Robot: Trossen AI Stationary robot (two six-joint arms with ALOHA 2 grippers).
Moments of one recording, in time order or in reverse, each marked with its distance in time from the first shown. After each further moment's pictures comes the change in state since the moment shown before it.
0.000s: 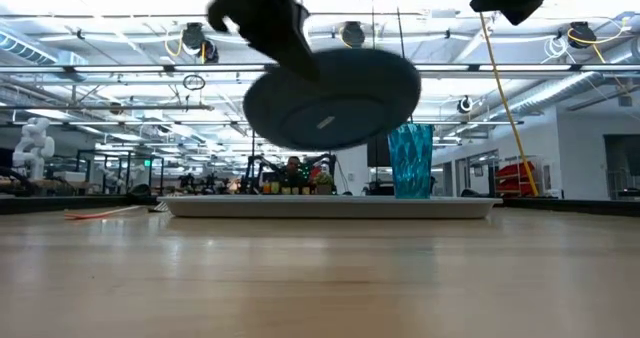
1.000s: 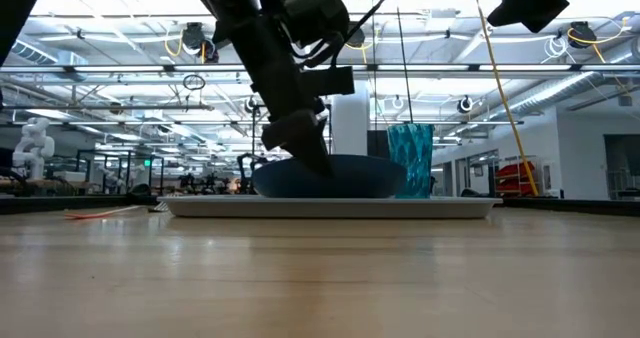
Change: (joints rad) left arm 0.164 0.253 -0.001 0.104 0.002 -0.011; right arm 0.050 0.000 0.000 -0.090 0.052 0.123
